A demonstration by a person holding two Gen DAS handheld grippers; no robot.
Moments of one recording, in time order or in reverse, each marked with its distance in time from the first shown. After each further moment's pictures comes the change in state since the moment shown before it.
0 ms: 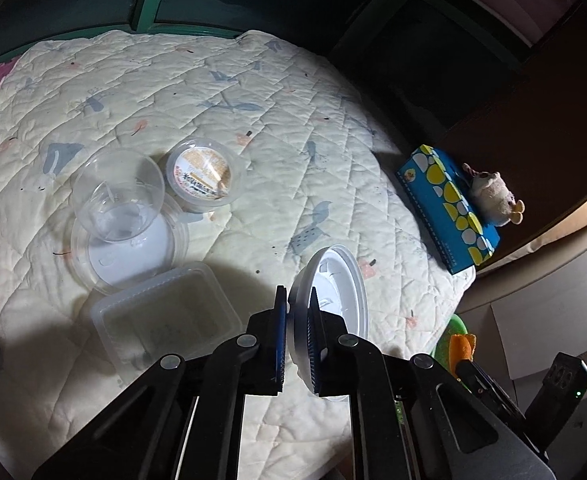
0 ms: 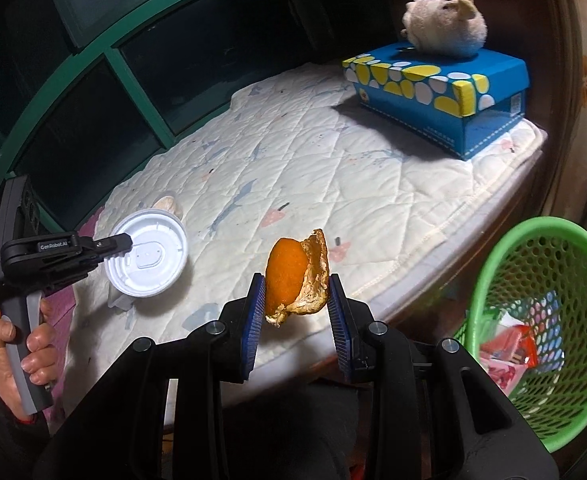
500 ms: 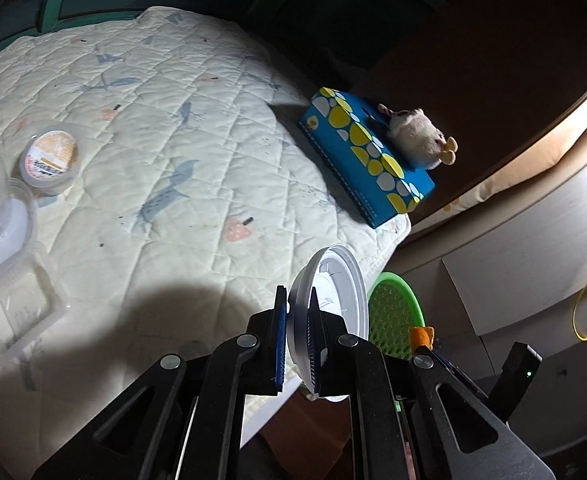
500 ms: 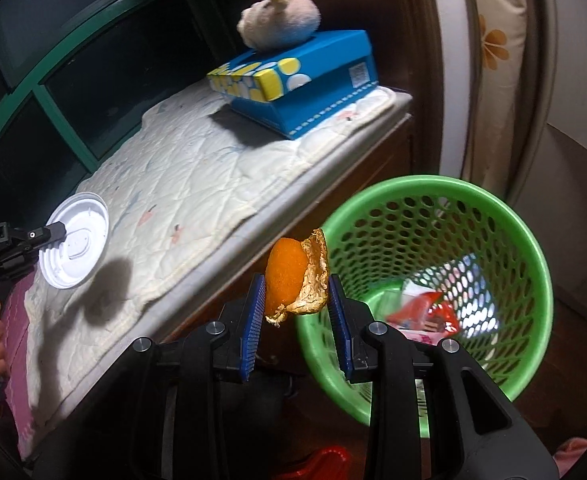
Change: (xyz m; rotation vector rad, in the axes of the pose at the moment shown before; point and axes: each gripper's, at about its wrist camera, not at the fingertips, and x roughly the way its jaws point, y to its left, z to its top) left arm 0.035 -0.100 -0.024 0.129 0.117 -0.173; right arm -0.053 -0.113 -0.030 0.141 -0.009 -0.216
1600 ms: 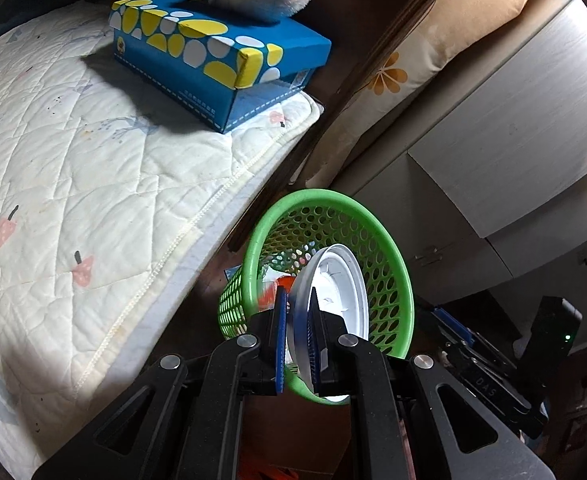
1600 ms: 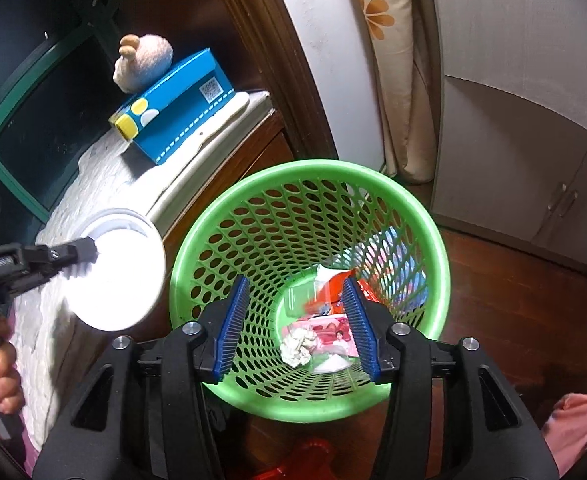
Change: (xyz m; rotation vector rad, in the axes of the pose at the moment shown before) left arm 0.136 -0.154 -0.038 0.318 0.246 -0.015; right arm -0.033 -0.106 -0.023 0.222 -0.040 -0.099
